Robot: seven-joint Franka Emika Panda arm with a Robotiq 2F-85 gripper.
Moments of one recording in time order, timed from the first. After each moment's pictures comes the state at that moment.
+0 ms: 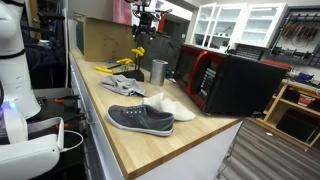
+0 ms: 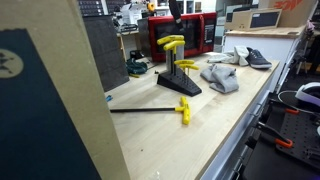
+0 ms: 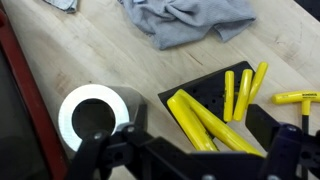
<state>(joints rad) 0.13 0.28 0.13 -1.55 -0.24 1.56 -0.43</state>
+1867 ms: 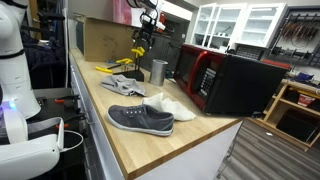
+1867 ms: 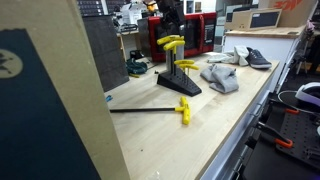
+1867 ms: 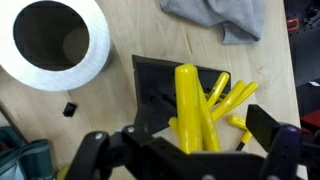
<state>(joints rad) 0.06 0.35 0.16 -1.54 -0.09 1.62 -1.05</state>
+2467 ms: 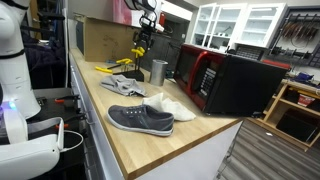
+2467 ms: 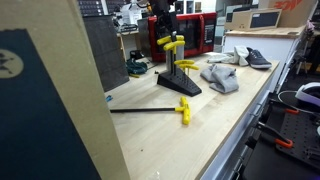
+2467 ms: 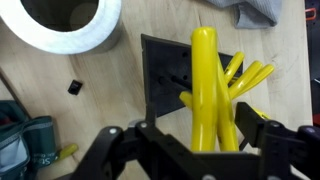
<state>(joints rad) 0.09 0.39 0.16 -1.51 -0.09 1.67 -1.05</state>
